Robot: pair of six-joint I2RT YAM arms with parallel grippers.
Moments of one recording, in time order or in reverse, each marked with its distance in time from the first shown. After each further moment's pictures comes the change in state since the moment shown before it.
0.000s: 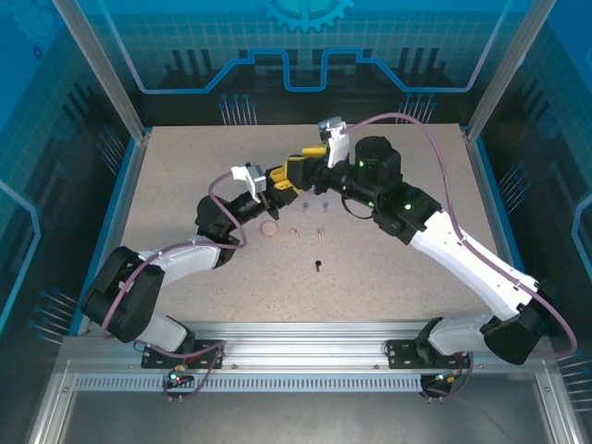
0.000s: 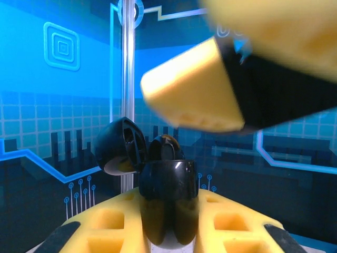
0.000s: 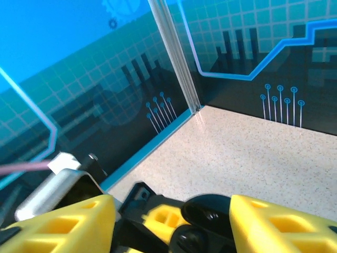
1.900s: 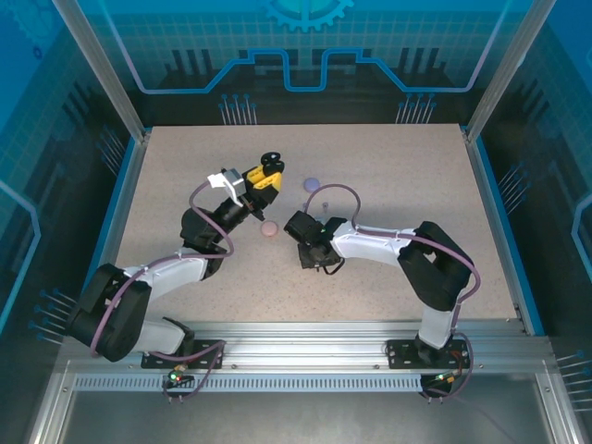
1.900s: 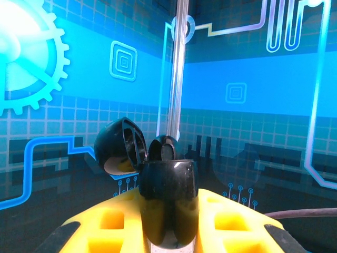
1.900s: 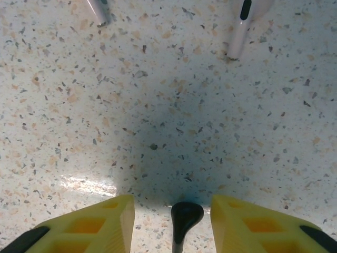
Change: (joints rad) left arm 0.061 -0.131 -0.132 0.011 -0.151 0.001; right arm 0.145 0.500 -0.240 -0.414 0.323 0.388
